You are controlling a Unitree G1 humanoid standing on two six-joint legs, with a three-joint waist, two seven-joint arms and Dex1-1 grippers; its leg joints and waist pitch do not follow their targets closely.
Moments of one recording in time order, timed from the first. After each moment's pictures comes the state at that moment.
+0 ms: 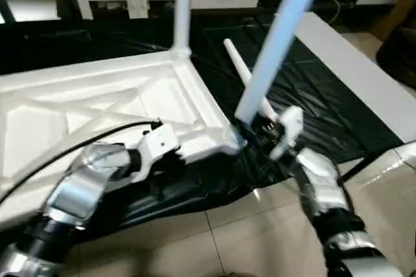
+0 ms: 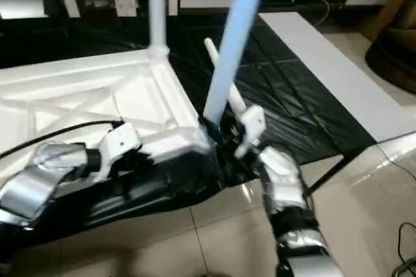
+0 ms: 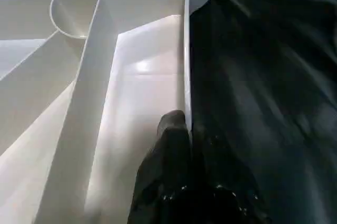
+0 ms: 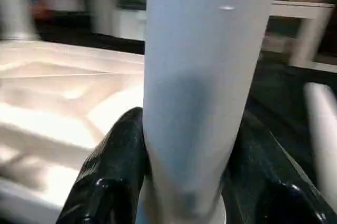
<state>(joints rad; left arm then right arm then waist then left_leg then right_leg) -0.38 0.46 -0.29 0.00 0.06 0.56 -0.83 -0.55 -0.10 -0.01 0.84 0.21 -0.41 0.63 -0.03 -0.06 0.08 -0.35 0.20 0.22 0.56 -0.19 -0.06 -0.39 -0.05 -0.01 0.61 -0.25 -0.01</state>
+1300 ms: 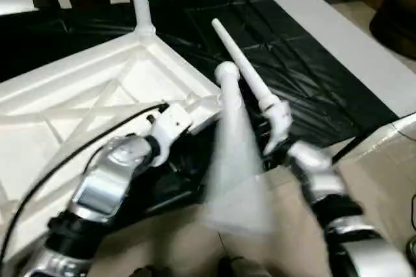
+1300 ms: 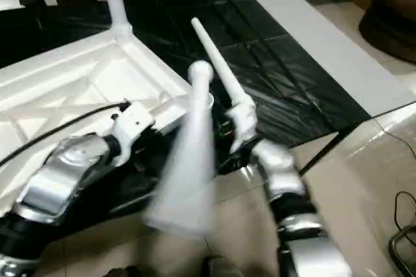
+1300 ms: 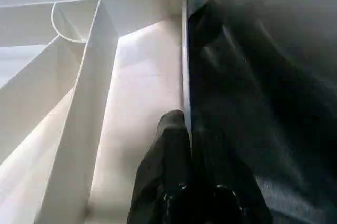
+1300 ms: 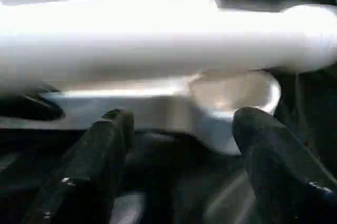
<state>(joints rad) -0.39 0.40 -0.25 -0.08 0.08 0.67 -0.64 -0.60 -0.19 -0.01 0.82 0.28 -0.18 0.91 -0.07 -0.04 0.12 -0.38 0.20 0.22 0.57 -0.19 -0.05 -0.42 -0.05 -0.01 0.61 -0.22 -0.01</state>
